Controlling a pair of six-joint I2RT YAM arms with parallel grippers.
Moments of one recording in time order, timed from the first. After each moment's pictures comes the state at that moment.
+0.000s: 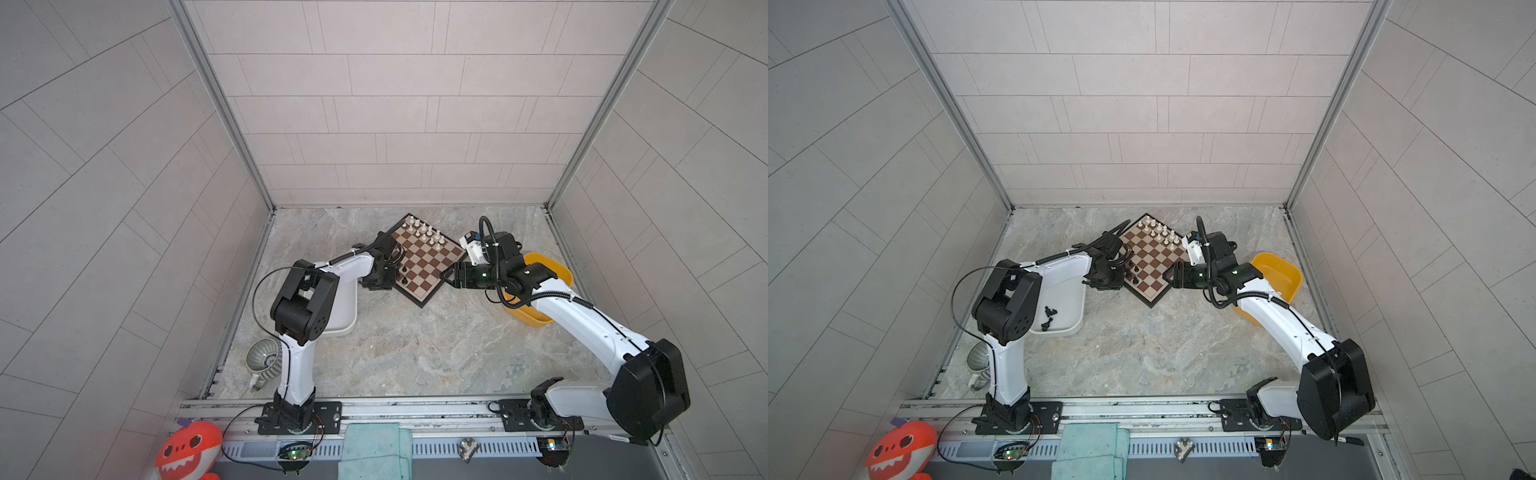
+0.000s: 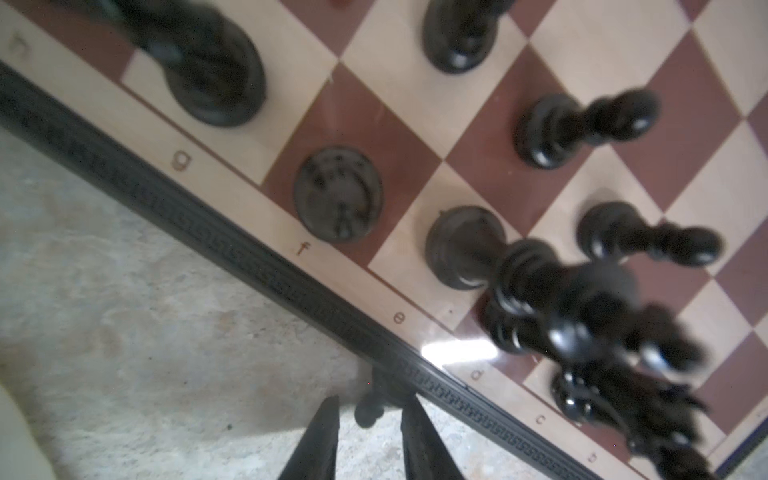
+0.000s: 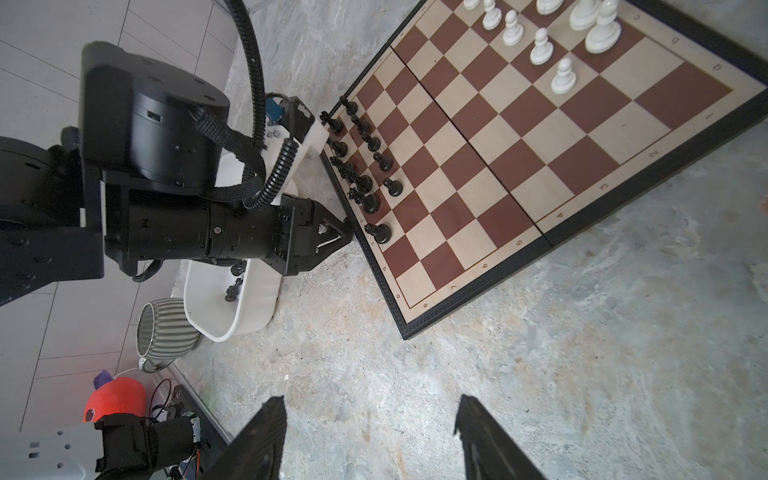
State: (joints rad) left arm -0.48 2.00 1.36 -0.64 0.04 -0.44; right arm 0.38 1.30 1.01 -0.48 -0.40 0.45
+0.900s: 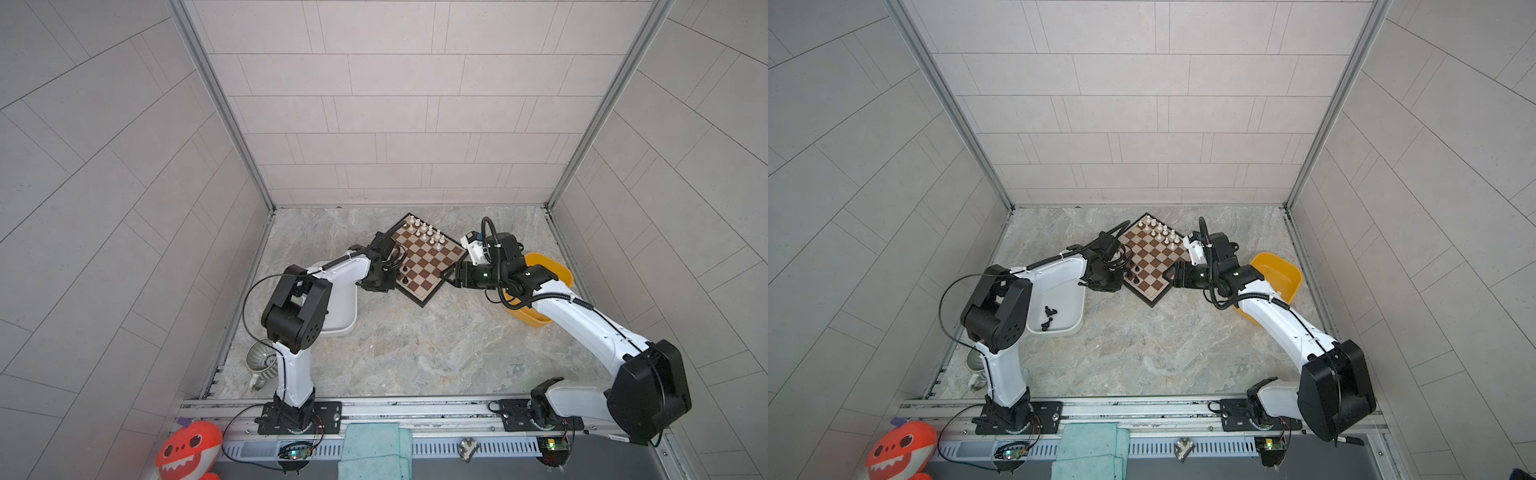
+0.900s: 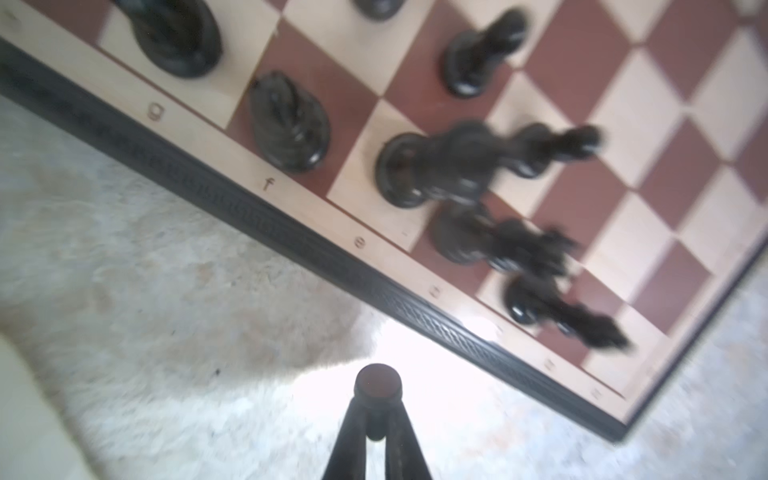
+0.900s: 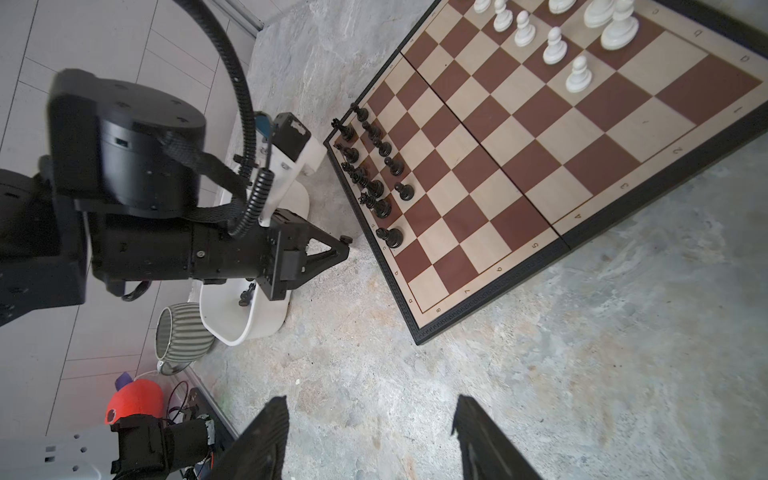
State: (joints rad) left arm -0.48 1.87 1.29 -0.65 0.11 -0.36; right arm 0.37 1.30 0.98 -0.42 -0.44 0.48
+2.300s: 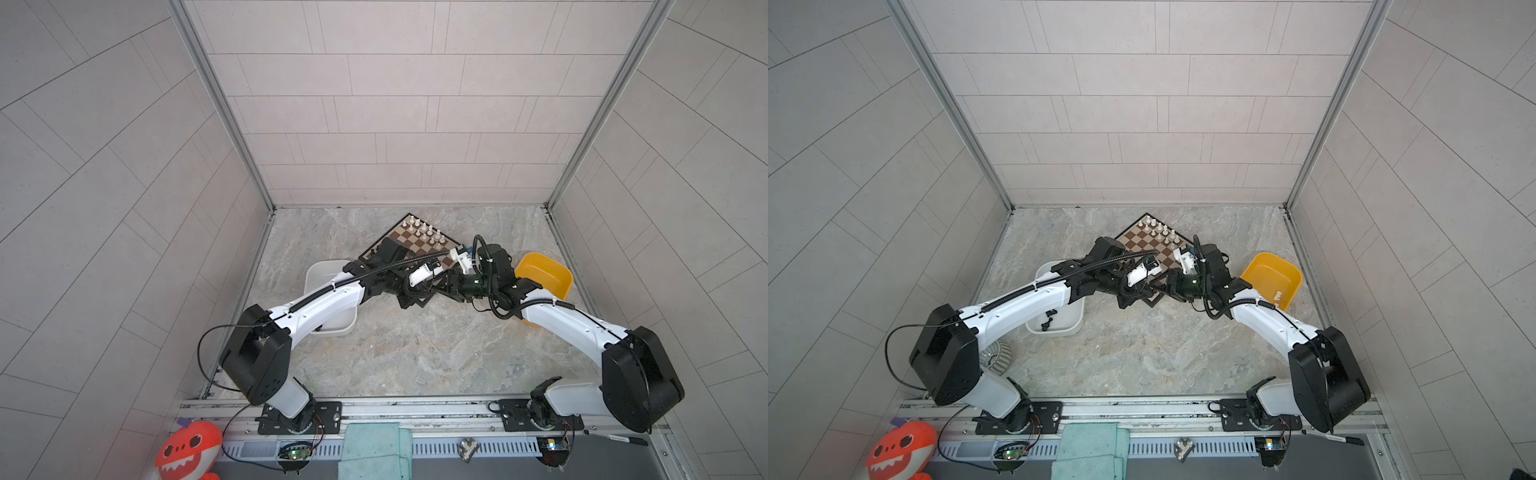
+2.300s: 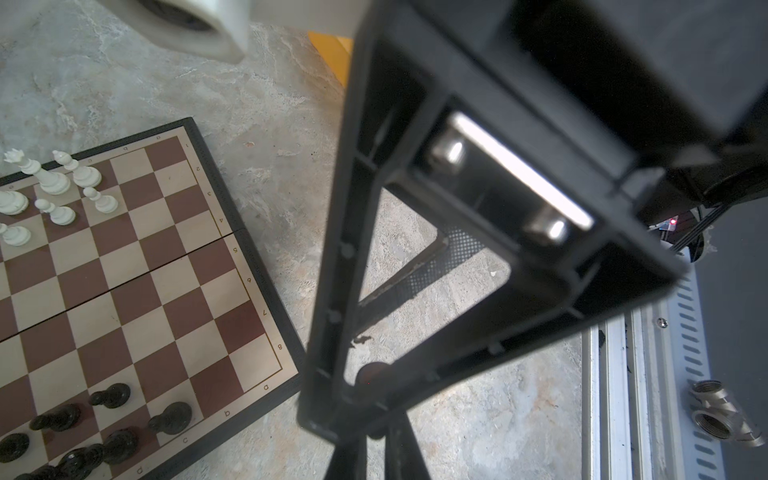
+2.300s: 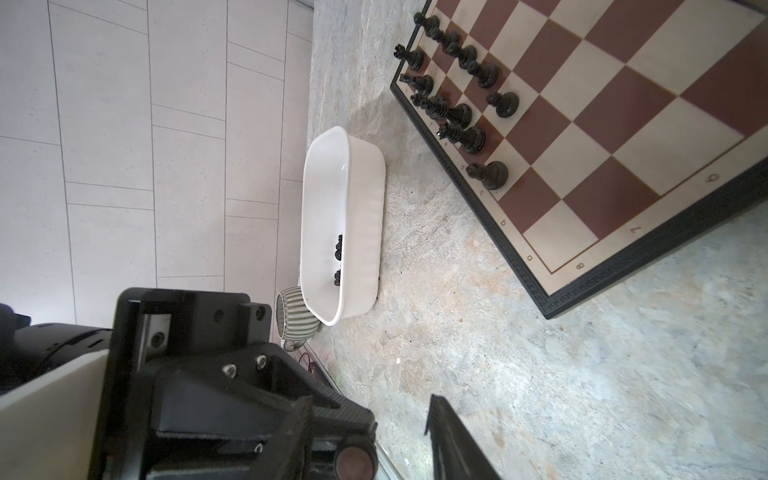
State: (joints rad) left arm -0.69 1.56 1.15 -0.43 0.50 0.33; right arm 0.42 1.35 0.82 -0.09 -0.68 0.87
